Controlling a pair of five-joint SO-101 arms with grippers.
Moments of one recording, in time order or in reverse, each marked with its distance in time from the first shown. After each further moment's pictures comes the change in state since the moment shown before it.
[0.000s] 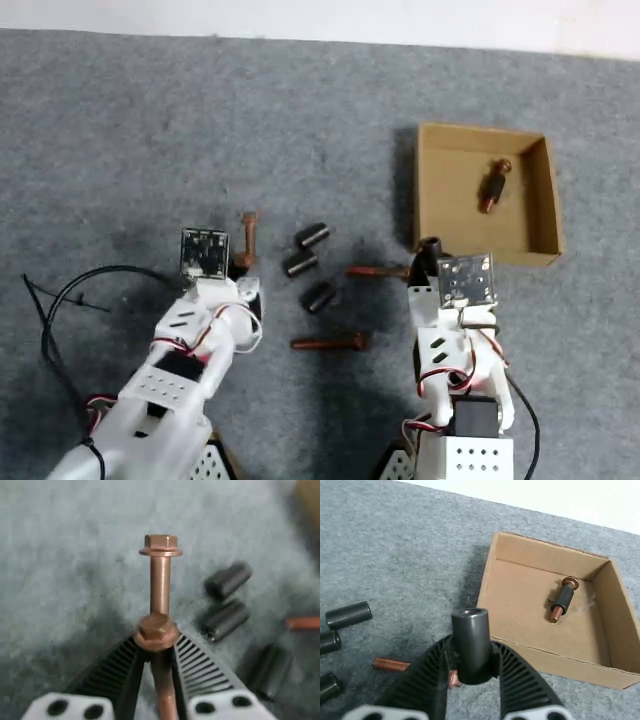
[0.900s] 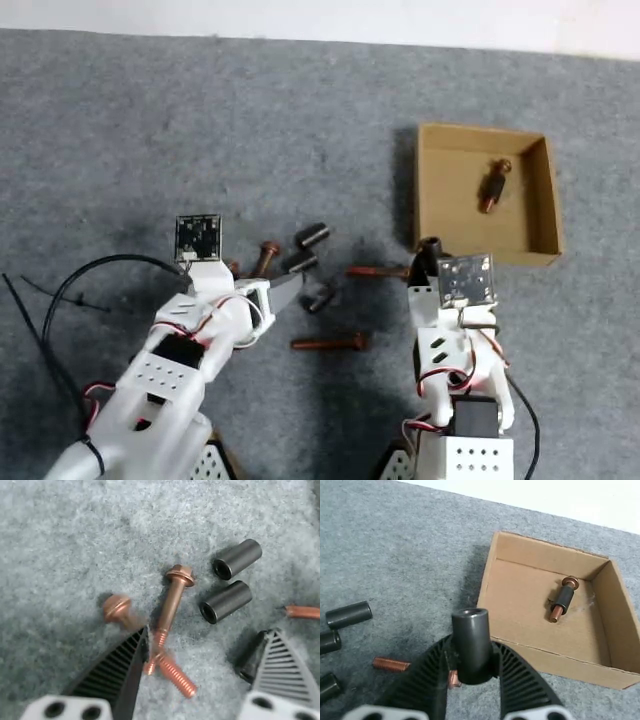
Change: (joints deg) left arm 0.2 -0.1 -6.8 15.7 7.6; right arm 0.0 0.0 0.0 0.0 0.0
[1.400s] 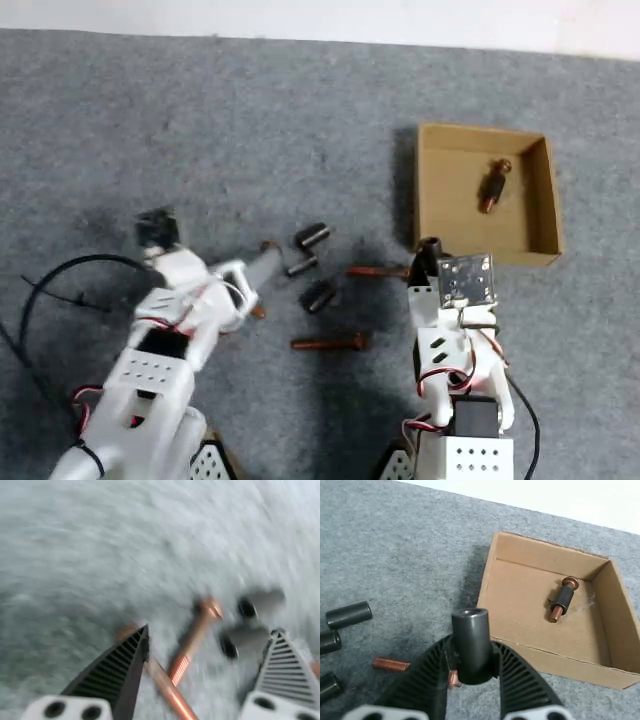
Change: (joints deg) left arm -9.0 -0.3 -2.5 0.8 8.5; right arm 0.0 0.0 0.0 0.0 0.0
